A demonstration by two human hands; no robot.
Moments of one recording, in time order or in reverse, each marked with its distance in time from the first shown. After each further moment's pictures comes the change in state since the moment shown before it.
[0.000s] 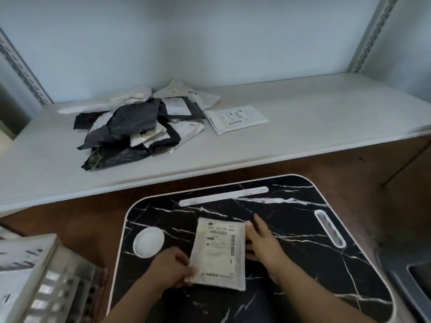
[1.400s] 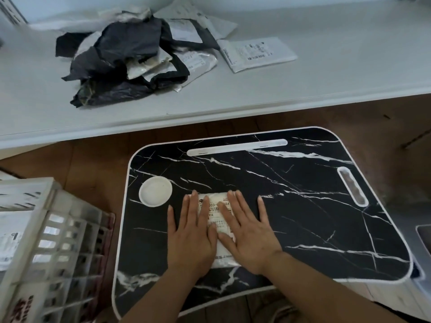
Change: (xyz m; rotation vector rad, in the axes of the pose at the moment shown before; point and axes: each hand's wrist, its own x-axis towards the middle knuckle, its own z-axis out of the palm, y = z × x) left_hand 0.020 -0.067 0.069 0.850 0.492 0.495; right_hand -0.007 0.079 0.039 -1.559 -0.132 -0.636
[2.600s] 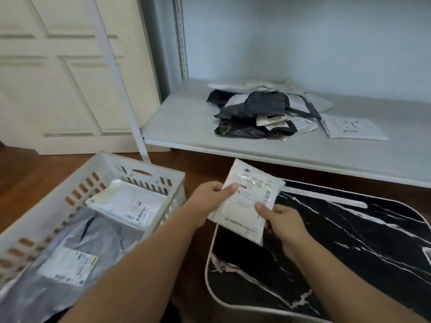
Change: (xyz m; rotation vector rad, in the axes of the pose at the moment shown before) left_hand -0.033 -0.137 -0.187 -1.299 -0.064 -0.491; right_hand 0.024 -0.159 -0.141 1.393 0.023 0.456
